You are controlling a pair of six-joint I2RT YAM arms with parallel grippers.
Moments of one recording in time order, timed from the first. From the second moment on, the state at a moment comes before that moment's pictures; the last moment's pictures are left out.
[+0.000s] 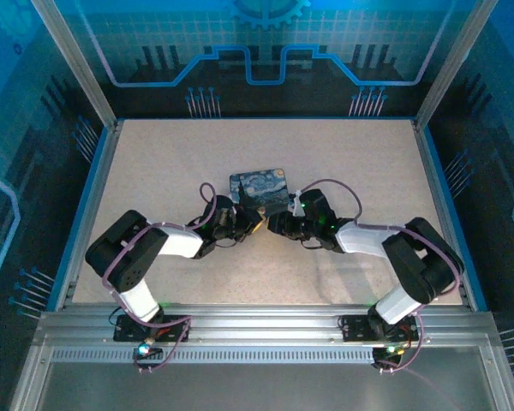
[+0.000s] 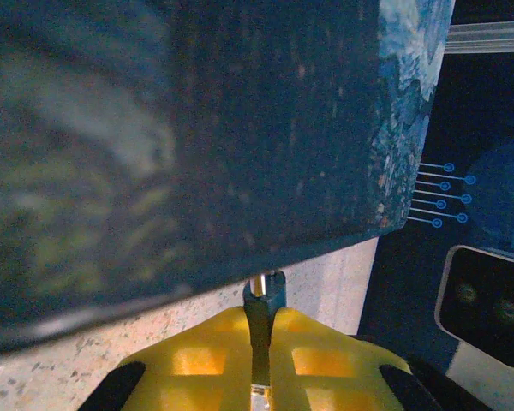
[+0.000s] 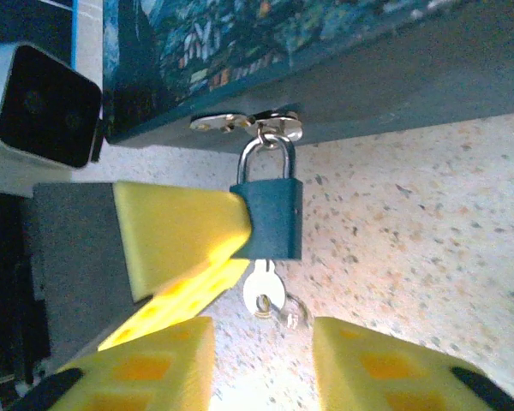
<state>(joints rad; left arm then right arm) -0.57 1.70 0.59 0.59 0.31 -1.35 0.59 1.57 0.66 0.22 -0.41 0.84</state>
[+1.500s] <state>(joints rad) -0.57 1.62 0.60 0.45 0.32 -1.45 0.89 1.47 0.54 0.32 0.21 -0.69</state>
